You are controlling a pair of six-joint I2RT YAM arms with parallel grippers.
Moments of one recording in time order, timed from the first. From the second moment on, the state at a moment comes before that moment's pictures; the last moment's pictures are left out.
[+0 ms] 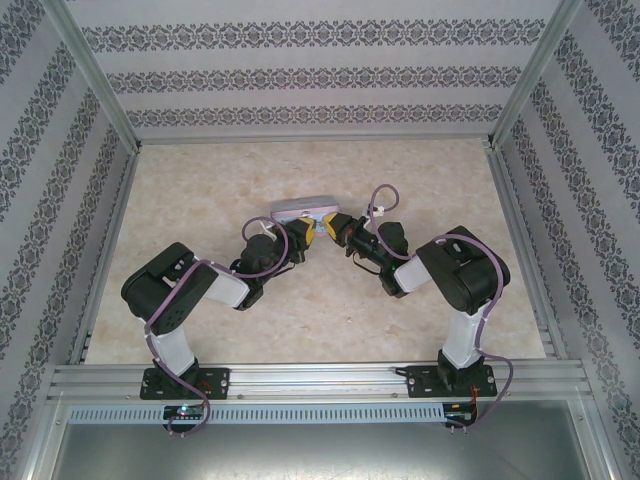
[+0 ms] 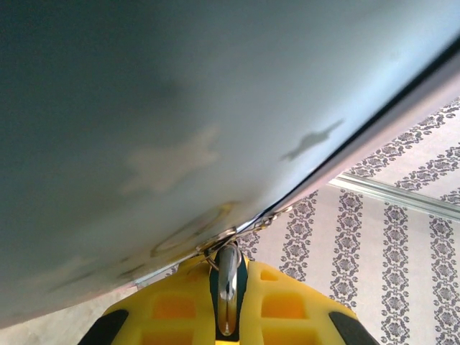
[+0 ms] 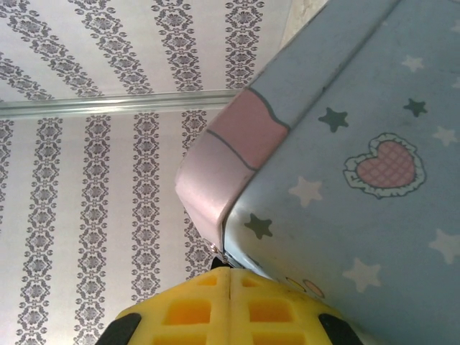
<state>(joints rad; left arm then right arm) -0.63 1.78 0.56 1.14 0.00 -1.83 0.50 1.88 0.57 1.29 -0.40 1.62</state>
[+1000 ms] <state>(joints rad) -0.63 1.84 0.56 1.13 -0.06 -1.81 0.55 2.00 0.65 1.26 -0.33 1.65</state>
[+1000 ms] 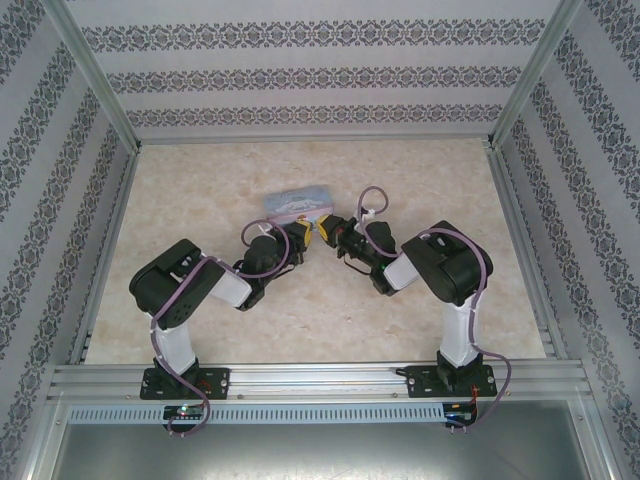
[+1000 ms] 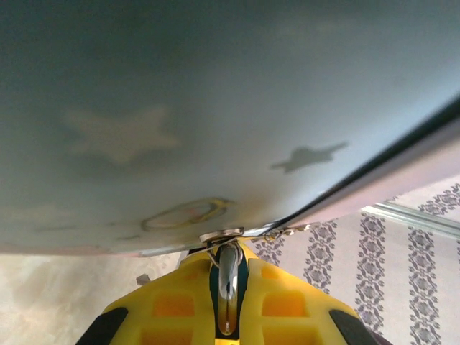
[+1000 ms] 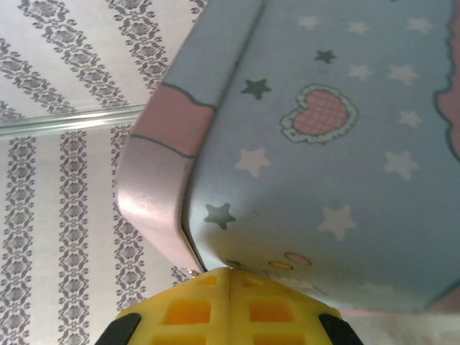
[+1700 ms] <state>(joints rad) -0.64 1.95 0.56 1.22 0.03 -1.71 0.57 1.98 0.59 1.17 -0.32 1.58</state>
